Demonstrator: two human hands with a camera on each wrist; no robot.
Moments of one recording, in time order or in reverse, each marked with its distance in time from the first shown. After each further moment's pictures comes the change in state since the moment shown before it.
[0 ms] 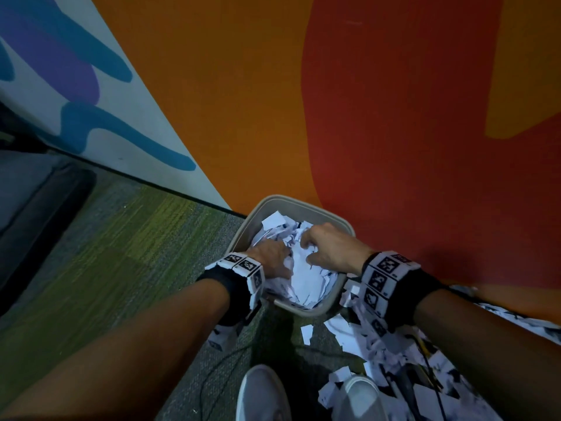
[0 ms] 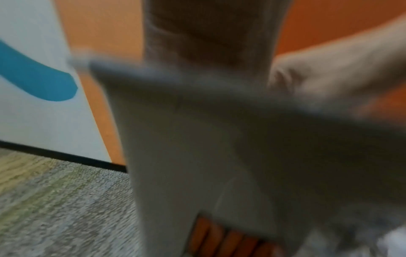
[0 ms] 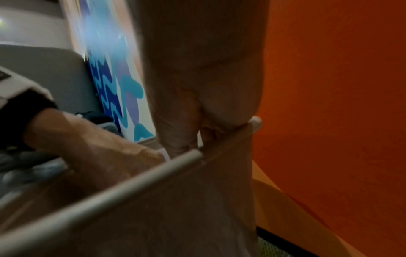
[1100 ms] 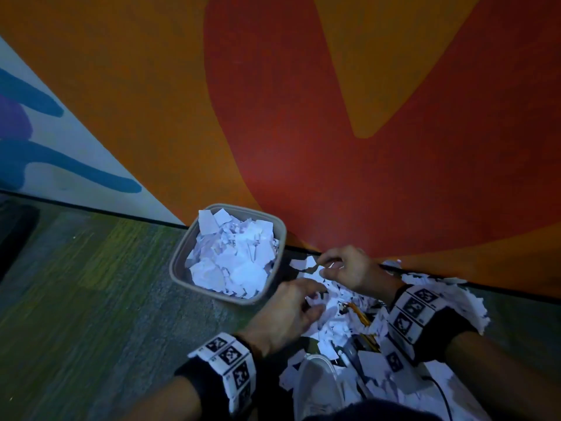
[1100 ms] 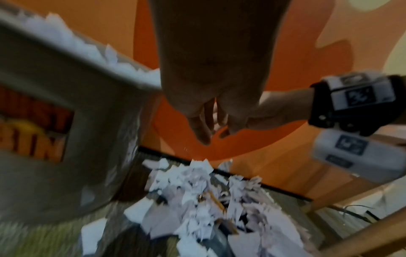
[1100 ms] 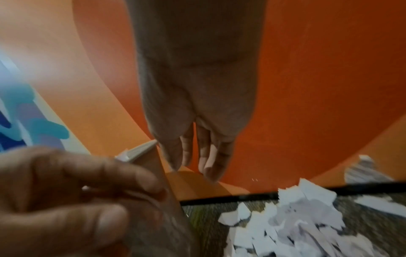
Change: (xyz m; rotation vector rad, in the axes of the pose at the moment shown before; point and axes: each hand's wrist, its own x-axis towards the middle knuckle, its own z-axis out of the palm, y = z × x) left_hand -0.080 0.145 0.077 -0.522 0.344 0.486; right_hand -0.134 0.110 0.028 0.559 0.263 0.172
